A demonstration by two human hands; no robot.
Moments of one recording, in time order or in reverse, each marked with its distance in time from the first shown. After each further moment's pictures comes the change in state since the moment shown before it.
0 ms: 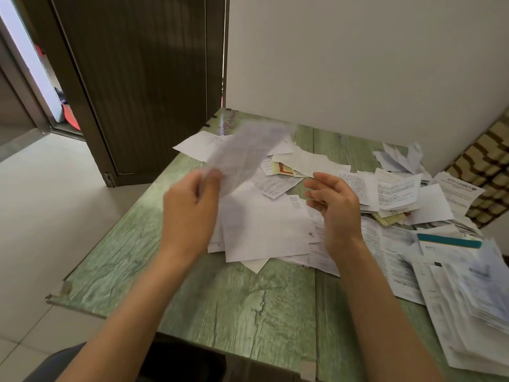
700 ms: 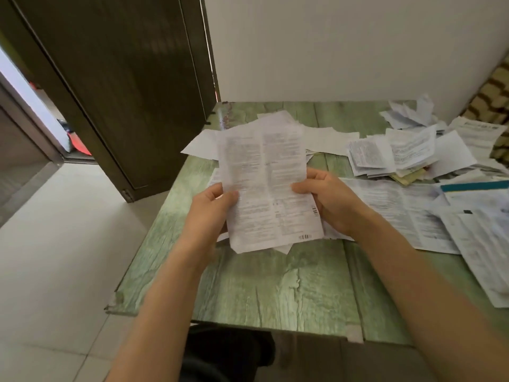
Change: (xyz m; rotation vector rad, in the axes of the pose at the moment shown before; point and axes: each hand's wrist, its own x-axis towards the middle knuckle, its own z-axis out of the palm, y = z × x) left_hand 0.007 -0.004 -0.014 -0.291 -0.393 -0.632; right_hand -0.011 0.010 0.016 -0.057 -0.446 0.225
